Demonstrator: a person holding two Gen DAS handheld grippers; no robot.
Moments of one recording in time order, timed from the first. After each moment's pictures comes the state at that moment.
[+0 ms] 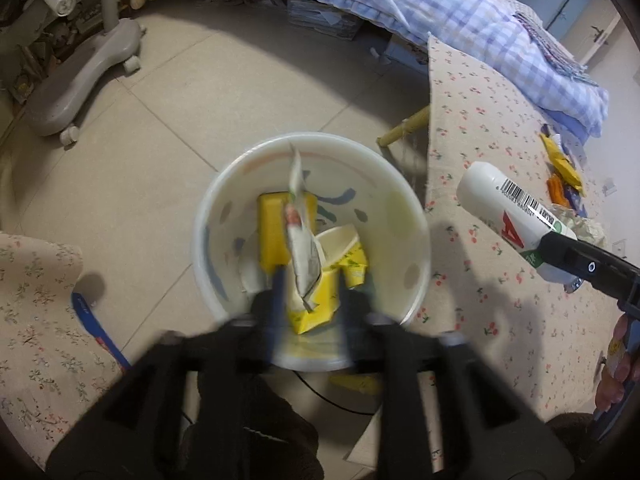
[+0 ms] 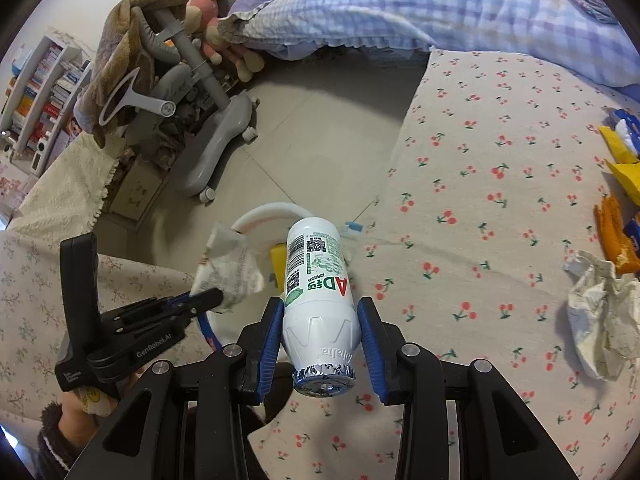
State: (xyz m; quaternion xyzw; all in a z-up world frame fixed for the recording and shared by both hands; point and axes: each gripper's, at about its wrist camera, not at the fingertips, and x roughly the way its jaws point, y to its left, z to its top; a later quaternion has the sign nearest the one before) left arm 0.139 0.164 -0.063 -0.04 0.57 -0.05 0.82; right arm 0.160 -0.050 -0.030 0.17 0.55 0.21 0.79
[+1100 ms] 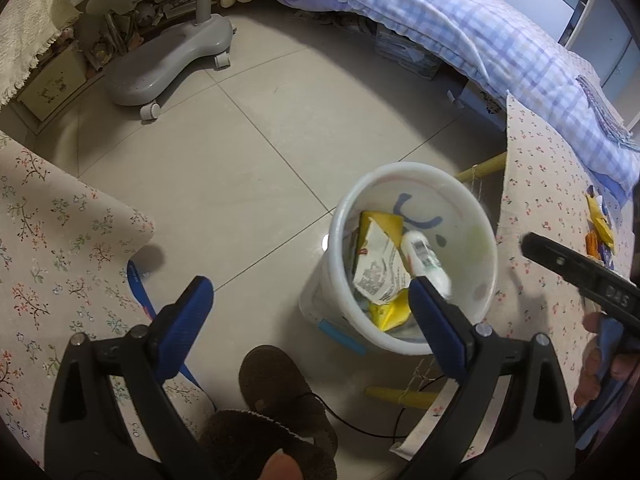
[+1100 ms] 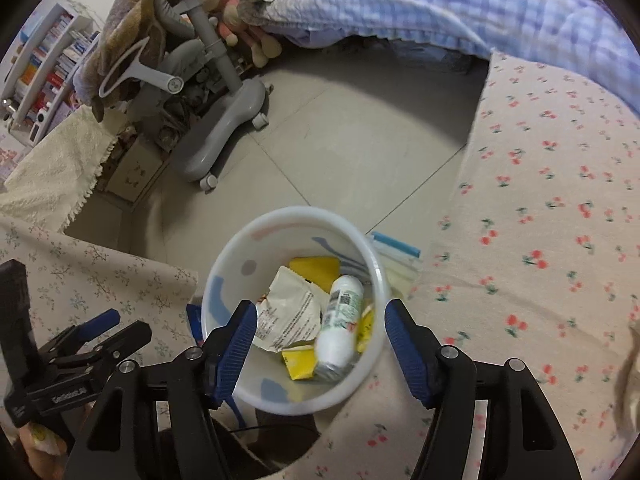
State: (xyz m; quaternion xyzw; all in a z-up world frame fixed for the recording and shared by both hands) left arm 0.110 0.225 -0.040 -0.08 0.54 0.07 0.83; right arm 0.186 0.013 -0.047 0.12 0.54 0.22 0.80
